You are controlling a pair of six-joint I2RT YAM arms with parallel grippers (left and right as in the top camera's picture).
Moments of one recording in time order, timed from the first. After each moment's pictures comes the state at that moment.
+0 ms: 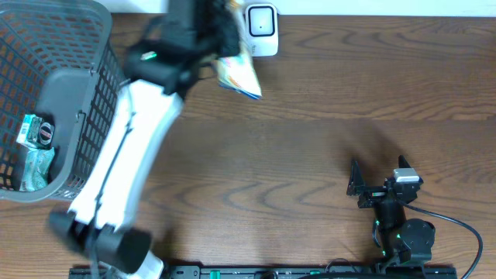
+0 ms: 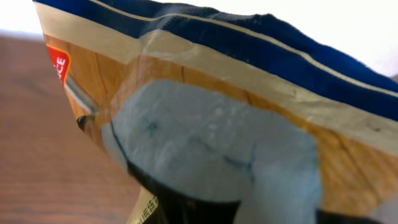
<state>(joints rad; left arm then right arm) -0.38 1.74 1.89 -0.81 0.05 -0.46 0.02 0.01 0.01 -0.07 -0.05 0.04</state>
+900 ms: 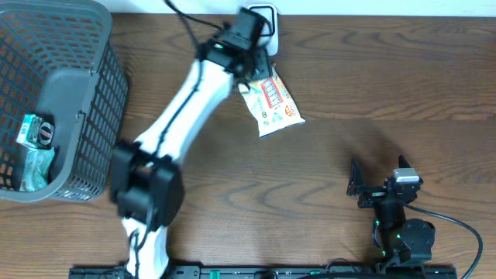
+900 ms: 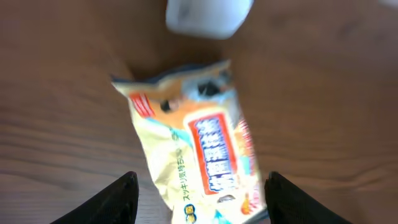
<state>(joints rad) -0.44 2.01 1.88 -0.83 0.02 -0.62 0.02 0.01 0.01 -0.07 -0.05 0.04</state>
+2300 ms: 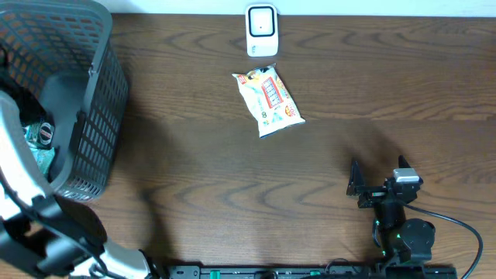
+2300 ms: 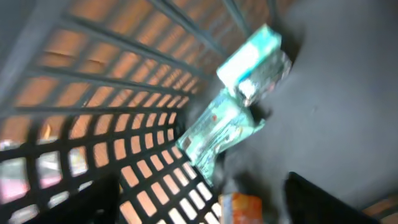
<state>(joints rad) 0.55 1.76 1.79 -1.23 -0.41 -0.06 0.02 0.01 0.01 -0.07 -0.05 0.04</state>
